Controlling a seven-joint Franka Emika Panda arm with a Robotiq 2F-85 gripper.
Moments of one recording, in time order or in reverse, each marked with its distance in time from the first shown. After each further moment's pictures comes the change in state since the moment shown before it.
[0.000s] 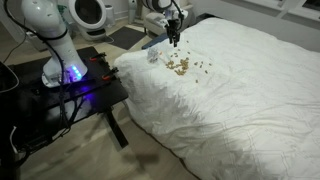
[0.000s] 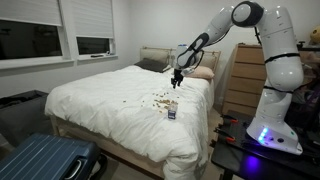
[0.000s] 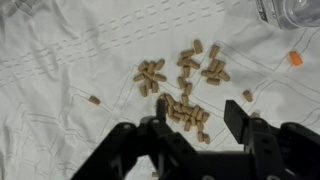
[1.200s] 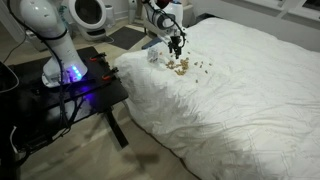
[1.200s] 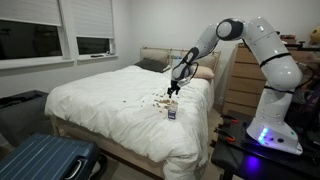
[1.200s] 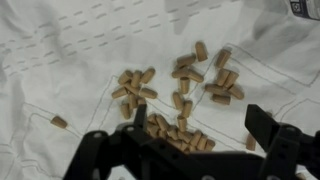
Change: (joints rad) arm -0.074 0.277 0.068 0.170 0.059 0.069 -0.065
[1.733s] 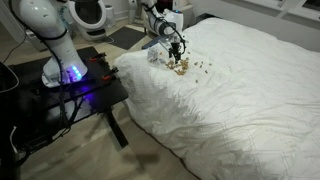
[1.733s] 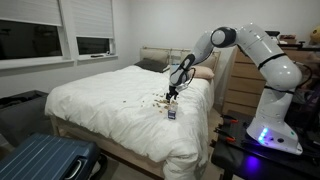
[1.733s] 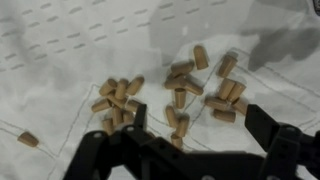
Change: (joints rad) arm -0.020 0.131 0.027 0.101 0.003 -0.001 -0.016
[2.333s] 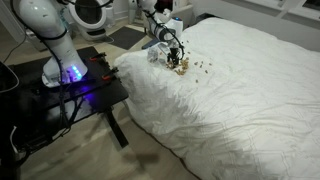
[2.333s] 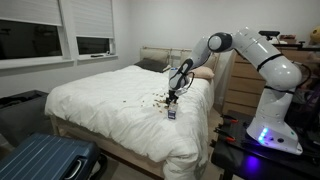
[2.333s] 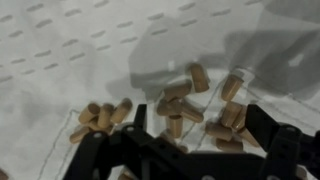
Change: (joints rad) arm -0.011 0.096 0.016 0.065 0.015 -0.019 0.000
